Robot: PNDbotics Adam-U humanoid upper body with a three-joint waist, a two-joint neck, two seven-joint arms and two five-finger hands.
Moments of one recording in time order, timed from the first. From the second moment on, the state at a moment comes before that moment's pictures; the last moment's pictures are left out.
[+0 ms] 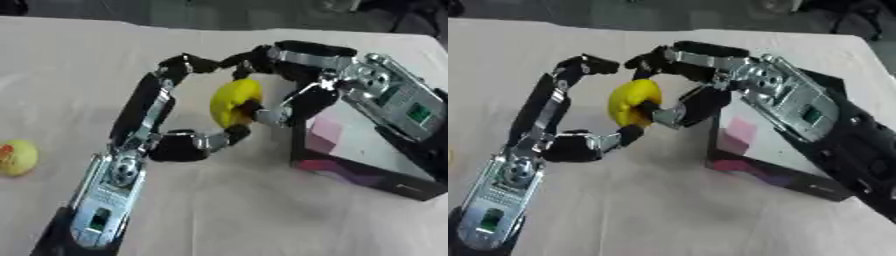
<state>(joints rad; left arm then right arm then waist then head) -0.74 -0.12 -0.43 -1.44 -0.61 -0.19 0.00 -0.45 -0.85 0.24 -1.98 -0.17 0.05 0.45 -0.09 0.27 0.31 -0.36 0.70</state>
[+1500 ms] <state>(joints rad) -0.68 -0.02 -0.37 -1.42 -0.59 -0.10 0.10 -0.19 -0.97 0.04 -1.96 -0.15 0.09 0.09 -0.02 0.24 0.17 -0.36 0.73</state>
